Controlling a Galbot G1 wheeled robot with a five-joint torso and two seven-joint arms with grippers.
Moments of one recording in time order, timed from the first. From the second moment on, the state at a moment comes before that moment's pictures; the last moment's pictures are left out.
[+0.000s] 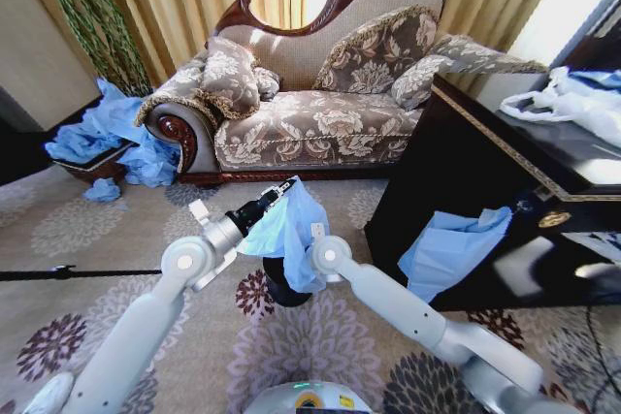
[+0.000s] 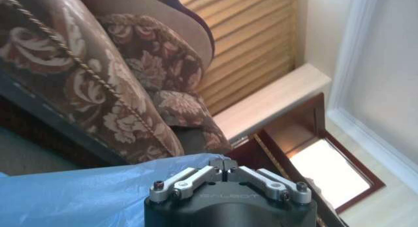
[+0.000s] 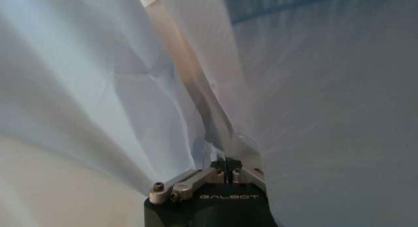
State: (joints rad) left arm 1.02 -1.01 -0.40 -2.13 -1.67 0.36 -0.04; right arm -0.42 1.24 -0.48 1.67 1.67 -0.73 0.99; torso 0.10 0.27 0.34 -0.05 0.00
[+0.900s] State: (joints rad) left arm 1.06 -1.08 -0.38 -2.05 -1.59 0.36 -0.03; right arm -0.48 1.43 -0.47 1.37 1.52 -0.73 0.93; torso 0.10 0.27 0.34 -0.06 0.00
